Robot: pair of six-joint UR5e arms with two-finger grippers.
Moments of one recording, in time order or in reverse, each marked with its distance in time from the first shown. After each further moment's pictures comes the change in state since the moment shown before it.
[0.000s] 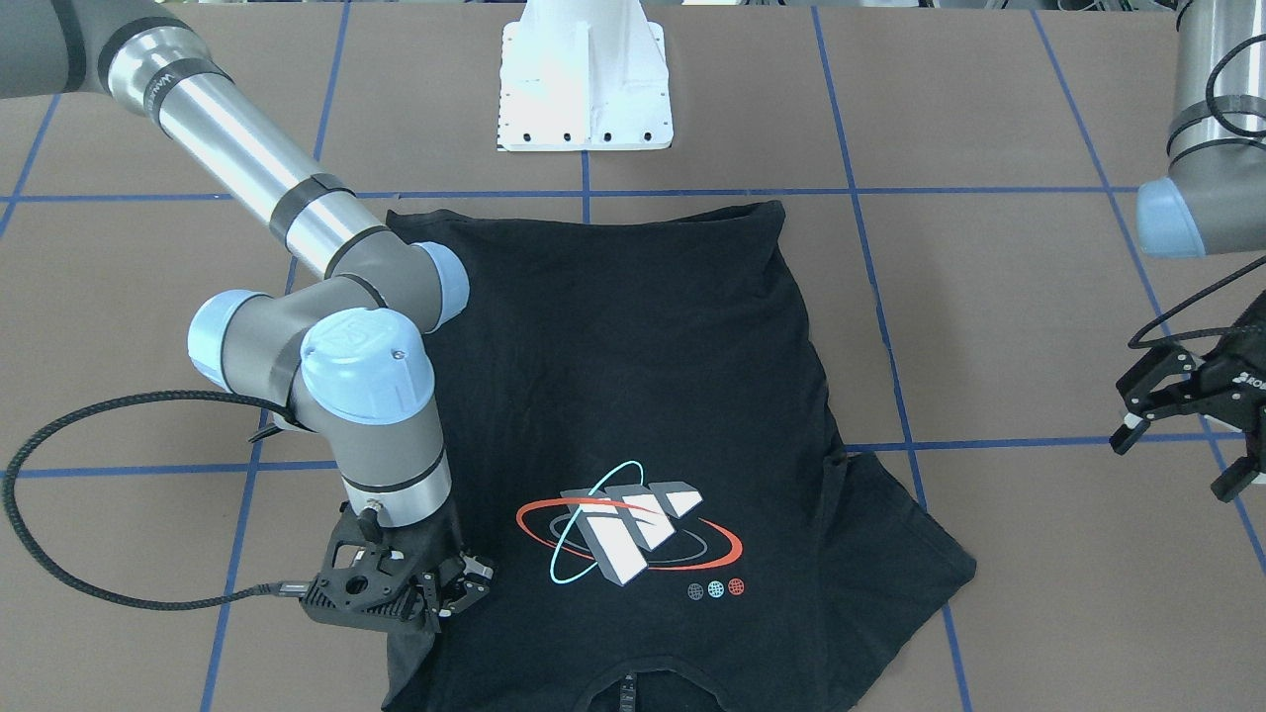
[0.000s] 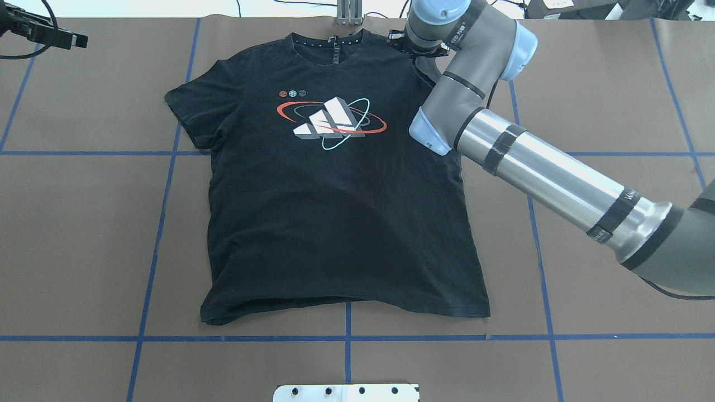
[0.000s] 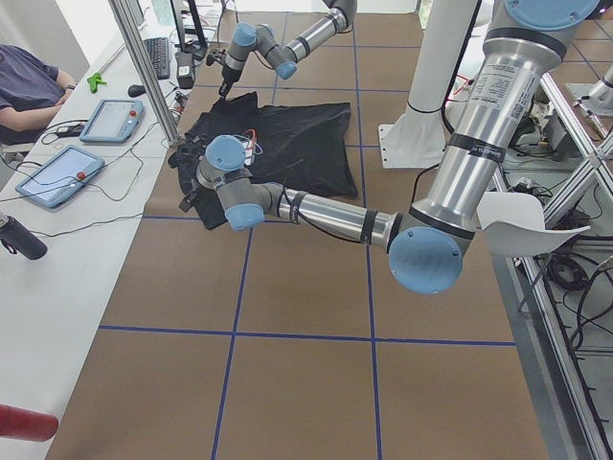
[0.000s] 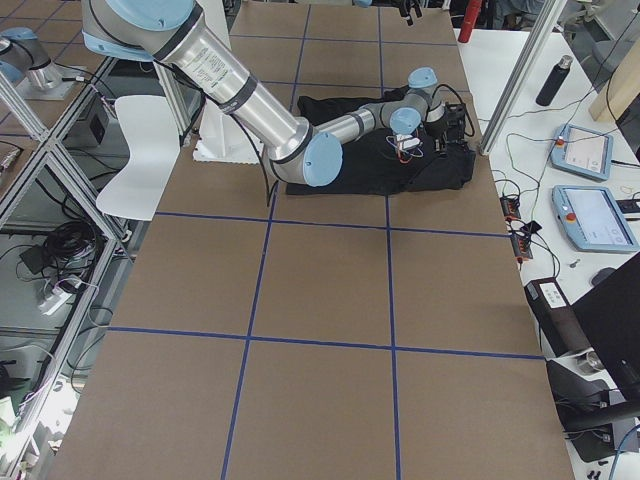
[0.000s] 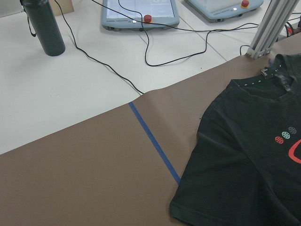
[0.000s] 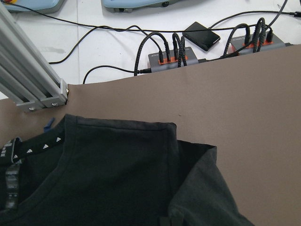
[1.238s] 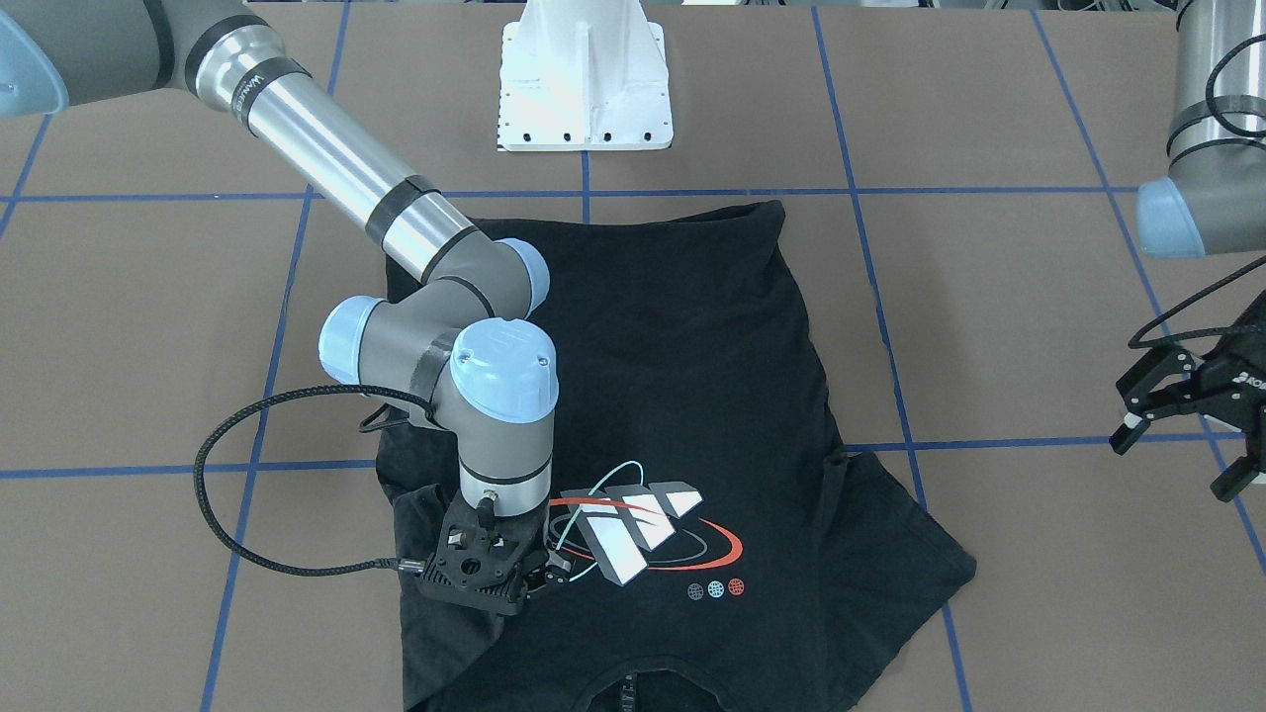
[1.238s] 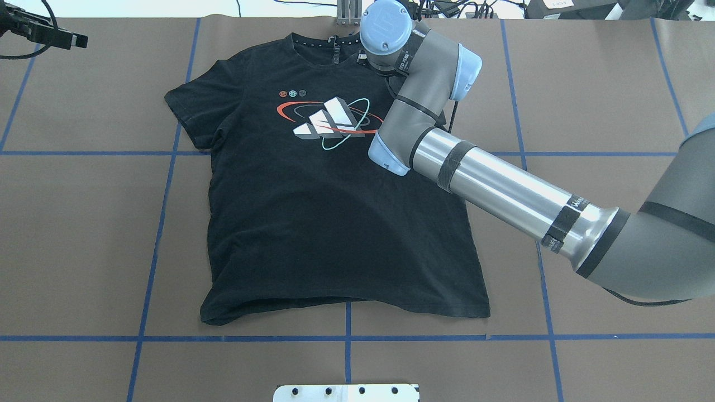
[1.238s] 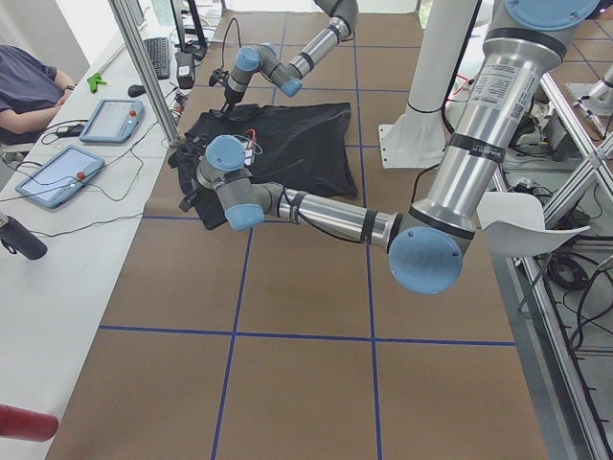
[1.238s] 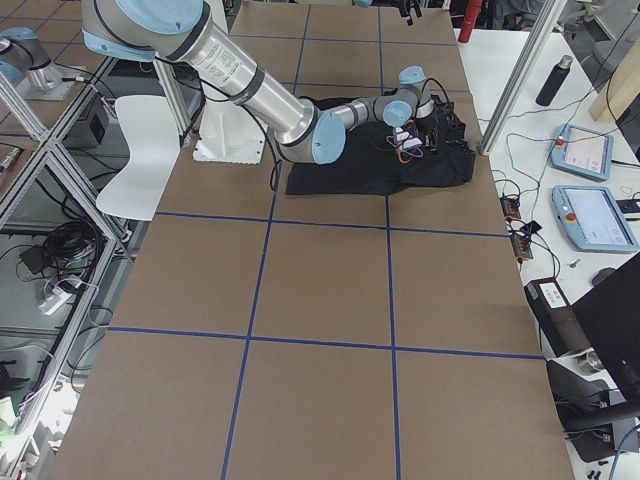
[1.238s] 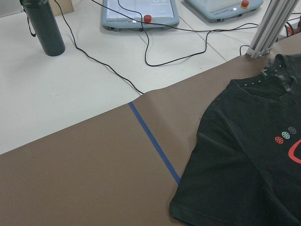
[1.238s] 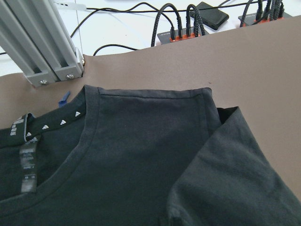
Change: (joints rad) left arm 0.000 0.000 0.000 0.000 0.000 0.000; right arm -0.082 0.101 -0.152 0.006 -0.101 0.089
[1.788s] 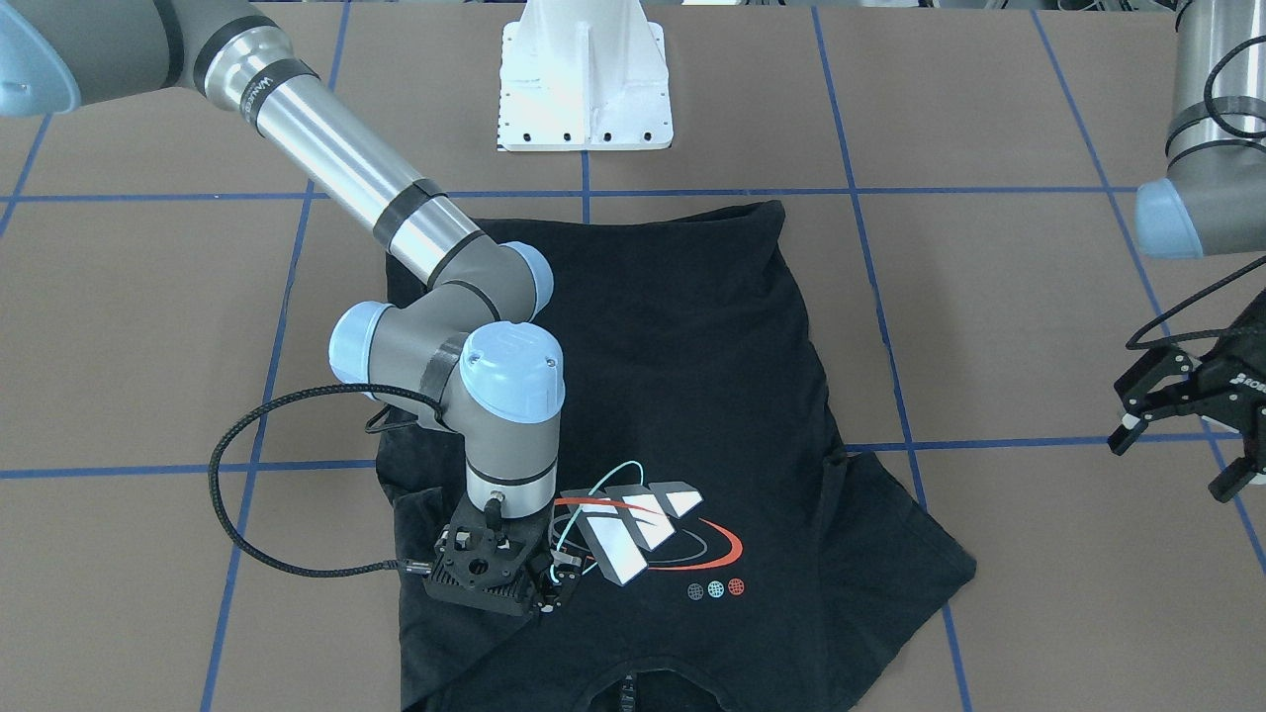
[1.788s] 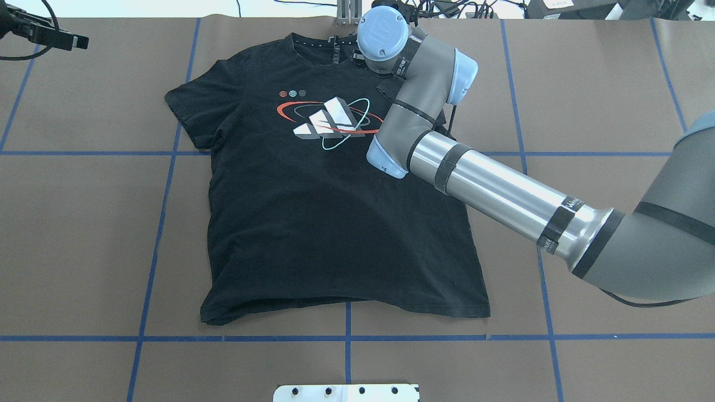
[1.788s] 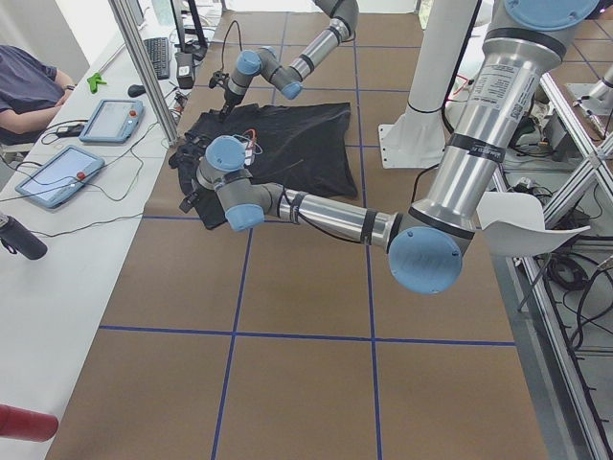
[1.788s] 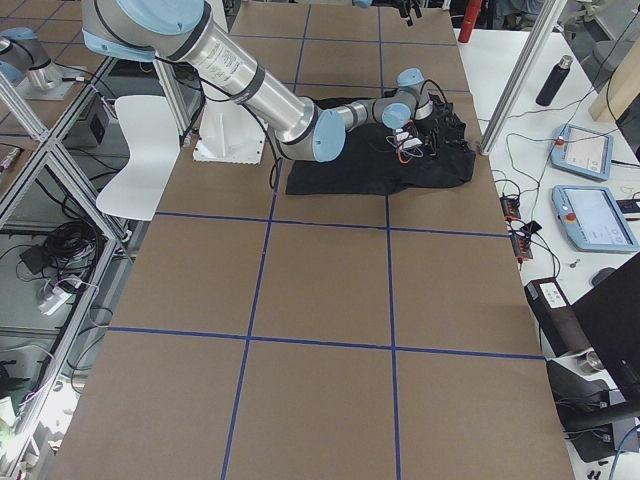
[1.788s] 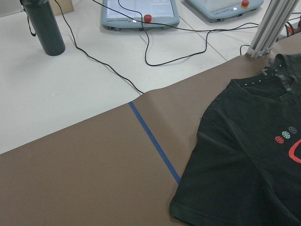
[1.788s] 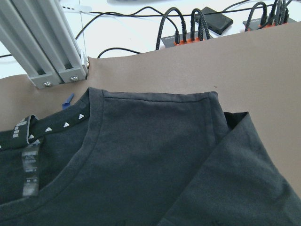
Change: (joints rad) left arm 0.005 -0.002 0.005 0.000 0.002 0.002; right arm 0.008 0.014 -0.032 0.031 0.009 -0.017
